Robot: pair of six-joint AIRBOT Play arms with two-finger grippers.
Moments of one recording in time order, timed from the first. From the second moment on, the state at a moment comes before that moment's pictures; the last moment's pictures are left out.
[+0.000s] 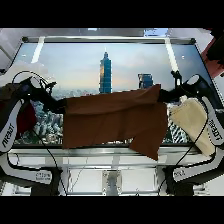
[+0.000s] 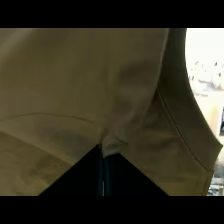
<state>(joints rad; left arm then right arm) 0.10 -1.57 1.22 1.27 -1.35 -1.46 -0.20 -1.62 1.27 -1.10 1.14 1.26</state>
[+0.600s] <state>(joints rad) 0.11 -1.43 1.22 1.28 -1.46 -1.42 -0.28 -1.47 1.20 -1.16 1.22 1.27</state>
